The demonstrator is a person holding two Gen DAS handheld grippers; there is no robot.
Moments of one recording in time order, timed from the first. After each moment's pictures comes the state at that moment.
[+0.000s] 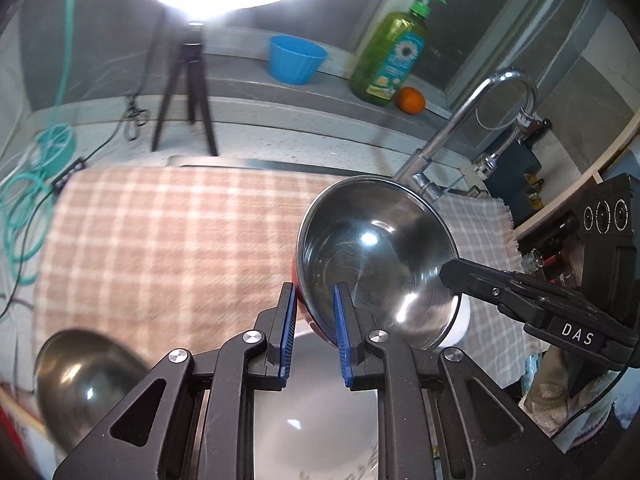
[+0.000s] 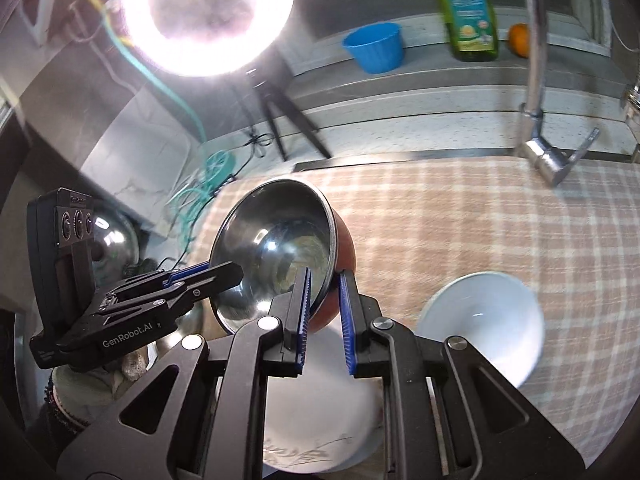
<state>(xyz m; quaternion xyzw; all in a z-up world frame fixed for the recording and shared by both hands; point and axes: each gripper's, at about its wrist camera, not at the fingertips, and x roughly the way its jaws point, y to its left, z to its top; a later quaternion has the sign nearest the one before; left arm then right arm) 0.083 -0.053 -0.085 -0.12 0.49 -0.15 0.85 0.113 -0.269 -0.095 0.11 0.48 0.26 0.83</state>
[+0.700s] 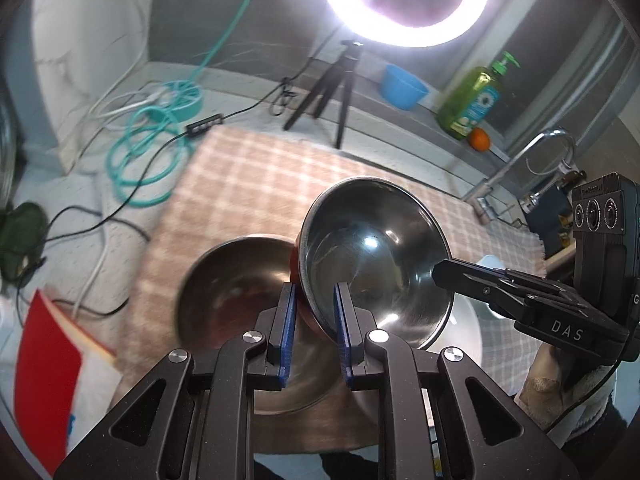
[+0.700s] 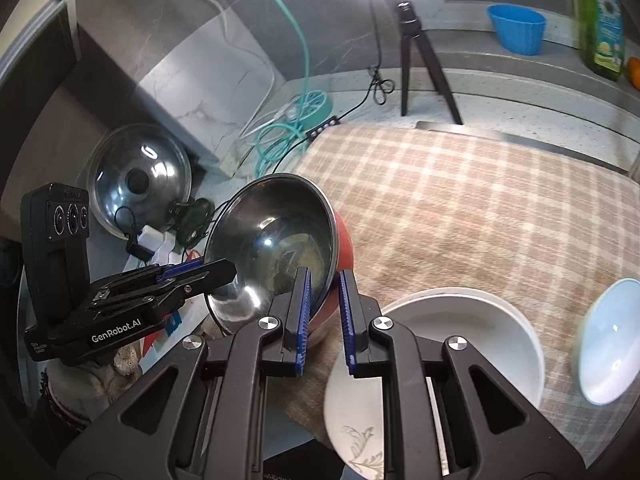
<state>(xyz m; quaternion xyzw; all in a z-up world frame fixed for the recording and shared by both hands) 0.005 0.071 -0.087 -0.17 0.48 -0.04 0.86 0.071 -0.125 -0.106 0.05 0.50 0.37 0.78</state>
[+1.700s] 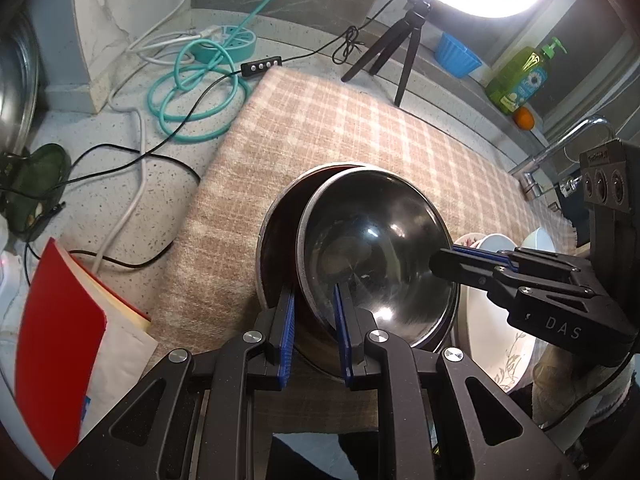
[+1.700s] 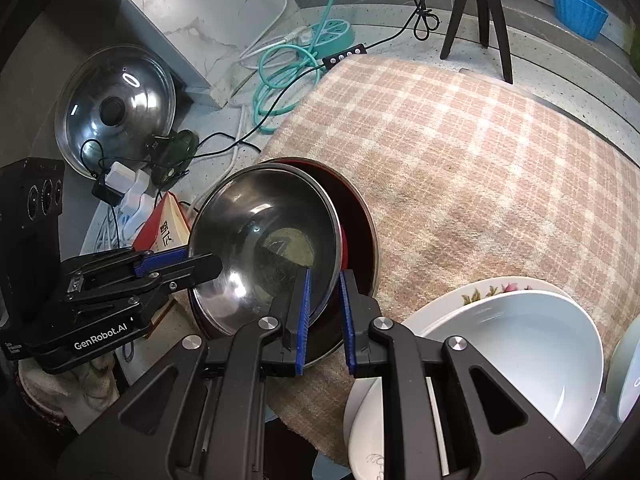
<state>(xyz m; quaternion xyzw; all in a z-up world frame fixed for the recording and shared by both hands) -0.011 0.109 -0.137 -0.17 0.53 -0.01 0.83 0.063 -0.051 -0.162 -0.04 0.56 0.37 0.74</state>
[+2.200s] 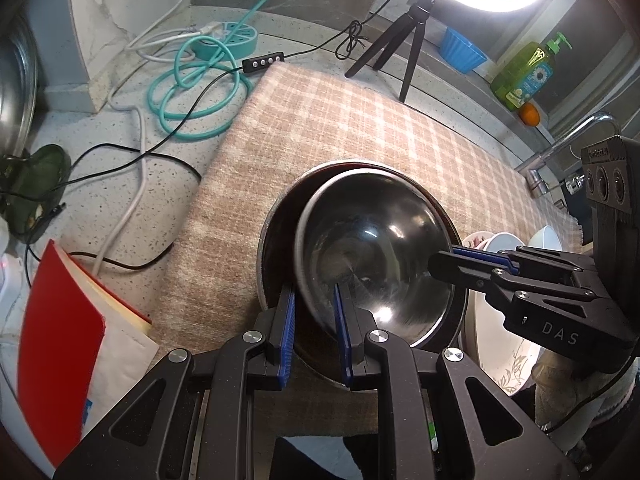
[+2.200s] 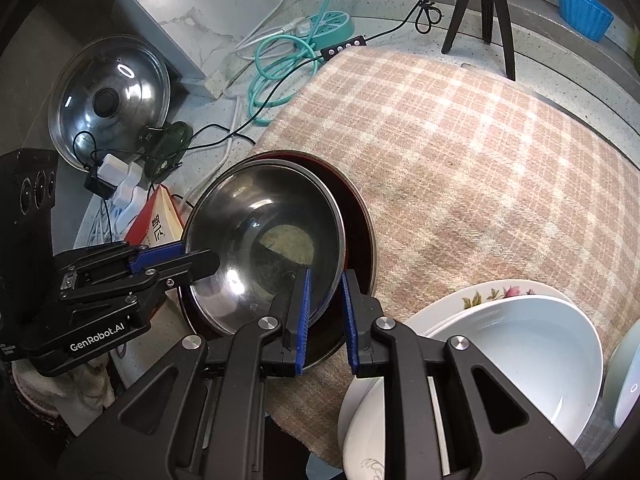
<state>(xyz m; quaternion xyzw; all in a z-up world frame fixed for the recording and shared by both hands) -0.006 0.109 -0.142 -0.17 0.54 -0.01 0.83 0.066 -0.045 -0.169 -0.05 0.56 0.37 0.74</state>
